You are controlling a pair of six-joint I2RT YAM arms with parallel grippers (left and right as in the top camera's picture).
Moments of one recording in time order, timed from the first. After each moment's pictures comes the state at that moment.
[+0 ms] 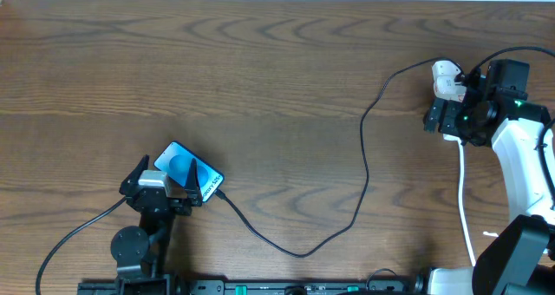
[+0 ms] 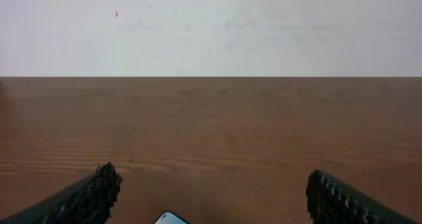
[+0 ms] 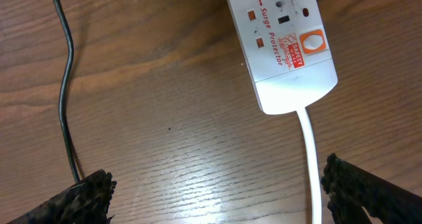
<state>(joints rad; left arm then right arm) 0.08 0.01 0.02 -0.09 0.19 -0.01 -0.25 1.58 1.17 -0.78 -0.10 0.04</state>
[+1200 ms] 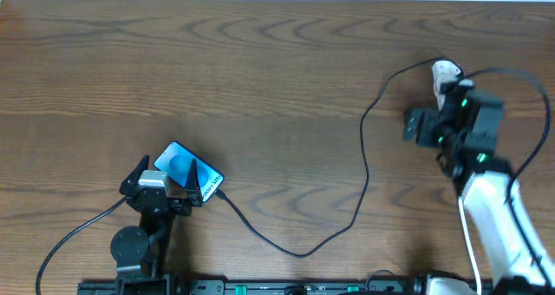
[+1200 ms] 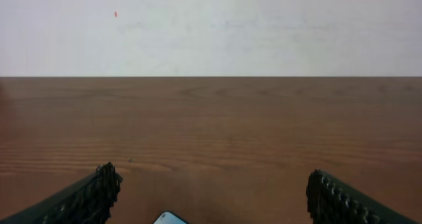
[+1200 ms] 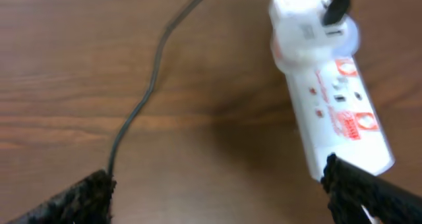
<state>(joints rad) 0.08 0.01 0.02 -0.09 0.19 -0.01 -0.11 1.29 0.70 -0.15 -0.11 0.02</state>
